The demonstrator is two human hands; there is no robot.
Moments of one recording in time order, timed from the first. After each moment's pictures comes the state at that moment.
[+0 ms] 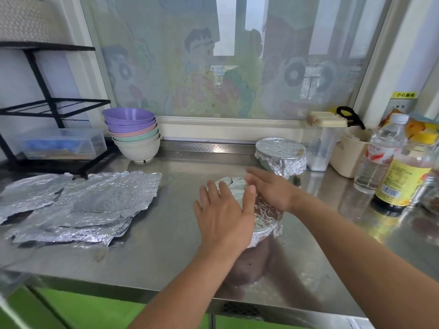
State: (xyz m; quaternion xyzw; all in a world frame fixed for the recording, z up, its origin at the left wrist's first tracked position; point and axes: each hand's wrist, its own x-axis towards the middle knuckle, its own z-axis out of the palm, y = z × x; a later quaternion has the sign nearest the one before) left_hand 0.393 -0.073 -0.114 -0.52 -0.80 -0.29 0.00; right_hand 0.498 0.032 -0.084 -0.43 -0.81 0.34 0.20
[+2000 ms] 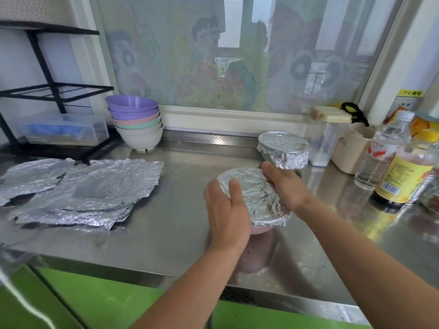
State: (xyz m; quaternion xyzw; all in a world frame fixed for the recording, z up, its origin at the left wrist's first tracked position) left_hand 0.406 -0.075 -0.129 -0.37 -0.67 -0.61 -0.21; right_hand 0.510 0.015 -0.089 -0.49 -0.72 0.38 0.31
